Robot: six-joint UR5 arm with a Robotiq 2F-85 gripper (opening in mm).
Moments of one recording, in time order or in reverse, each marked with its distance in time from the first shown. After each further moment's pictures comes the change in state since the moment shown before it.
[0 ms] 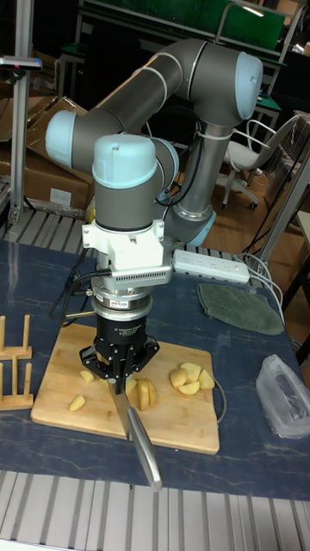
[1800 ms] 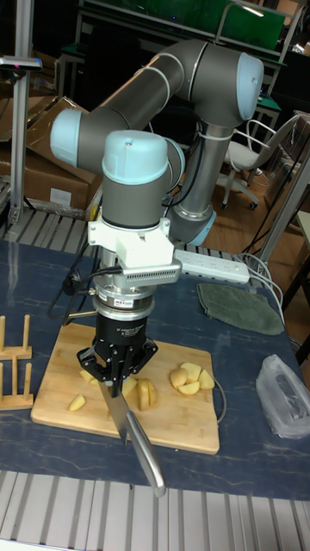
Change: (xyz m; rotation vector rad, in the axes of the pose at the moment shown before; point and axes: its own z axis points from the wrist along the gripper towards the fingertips) arm -0.007 -0.008 -0.008 0.051 0.009 -0.069
